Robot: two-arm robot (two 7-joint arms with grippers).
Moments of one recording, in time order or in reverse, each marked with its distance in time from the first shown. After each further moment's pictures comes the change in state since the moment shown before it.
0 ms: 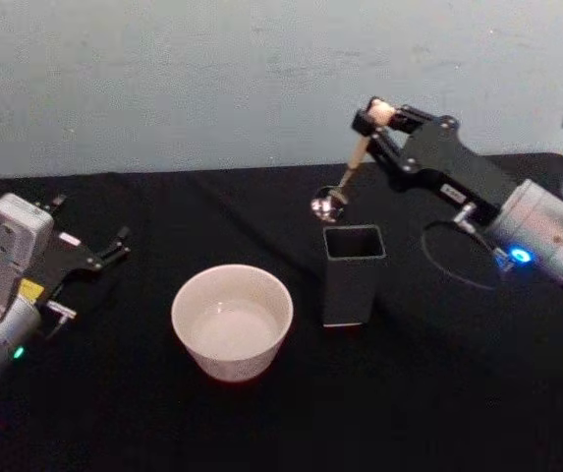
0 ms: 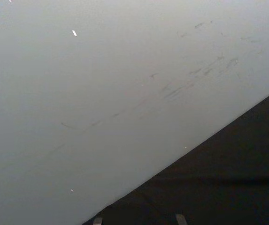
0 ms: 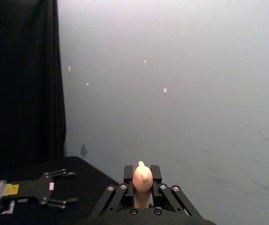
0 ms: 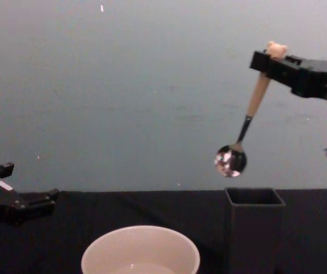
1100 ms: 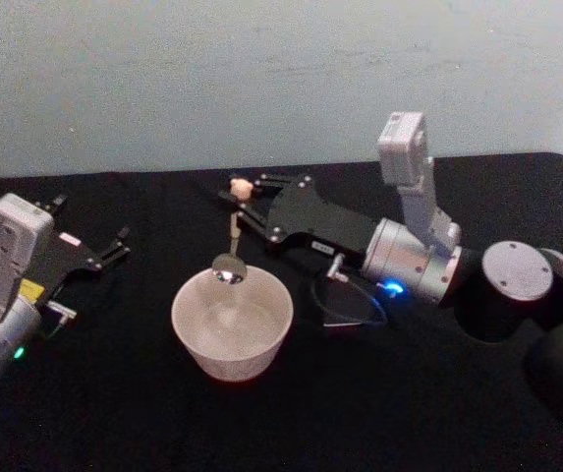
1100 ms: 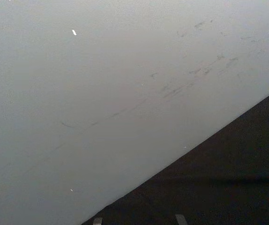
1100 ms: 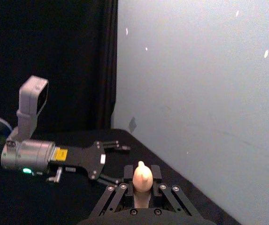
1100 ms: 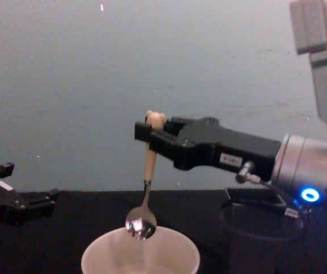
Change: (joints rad) left arm 0.000 0.000 0.000 0.000 0.000 0.000 0.000; right arm 0.172 -0.170 -0.231 0.274 -0.156 -0.076 0.115
